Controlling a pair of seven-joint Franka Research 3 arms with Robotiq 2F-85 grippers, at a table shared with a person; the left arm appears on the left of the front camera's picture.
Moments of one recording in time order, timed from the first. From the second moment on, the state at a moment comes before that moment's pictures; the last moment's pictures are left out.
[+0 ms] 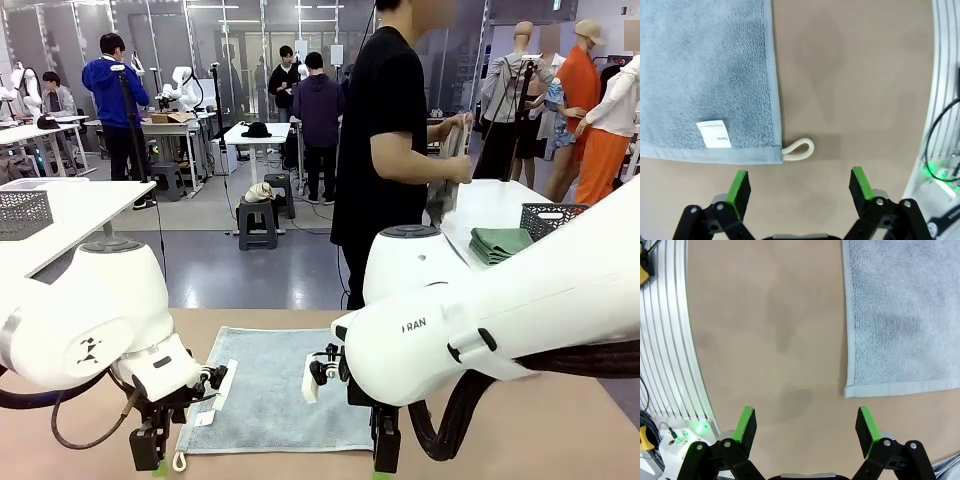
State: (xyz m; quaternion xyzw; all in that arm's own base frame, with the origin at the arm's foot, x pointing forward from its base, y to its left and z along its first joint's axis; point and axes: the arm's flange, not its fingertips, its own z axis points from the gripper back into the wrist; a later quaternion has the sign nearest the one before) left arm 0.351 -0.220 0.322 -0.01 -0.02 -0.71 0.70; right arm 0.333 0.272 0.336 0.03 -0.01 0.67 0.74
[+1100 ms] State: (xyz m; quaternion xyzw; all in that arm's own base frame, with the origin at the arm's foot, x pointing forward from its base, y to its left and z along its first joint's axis) left arm 0.356 -0.225 0.298 -0.03 -0.03 -0.72 0.70; right arm 0.352 0.266 0.313 0.03 -0.01 0.68 0.73
